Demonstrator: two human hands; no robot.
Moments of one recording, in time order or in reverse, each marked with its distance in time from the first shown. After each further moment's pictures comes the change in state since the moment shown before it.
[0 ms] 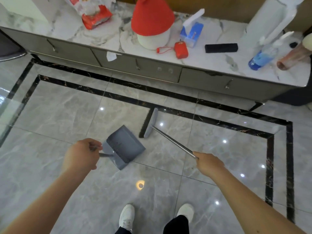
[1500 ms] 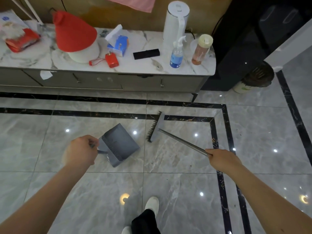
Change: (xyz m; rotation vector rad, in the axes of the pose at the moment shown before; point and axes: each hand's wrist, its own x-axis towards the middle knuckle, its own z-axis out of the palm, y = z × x) left_hand -0.143 0.132 0.123 0.211 -0.026 0.295; right_hand -0.111 0.289 -0.024 0.119 0.193 0.230
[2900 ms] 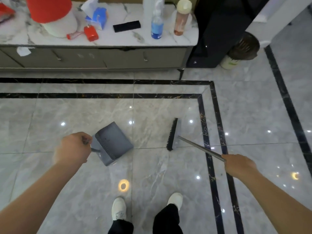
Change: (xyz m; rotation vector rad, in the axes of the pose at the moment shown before) left_hand -0.128 -0.033 0.082 0.089 -0.030 0.024; right_hand -0.079 0.161 0.117 -0.264 -0.087 0.151
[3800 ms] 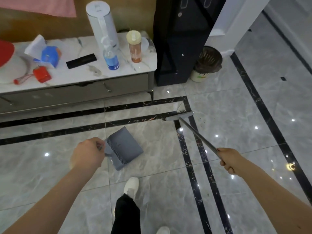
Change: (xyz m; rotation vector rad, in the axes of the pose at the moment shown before) left_hand 0.035 0.258 0.064 0.076 -0.055 0.197; right_hand 0.113 0.135 -0.109 1.312 -0.142 0.331
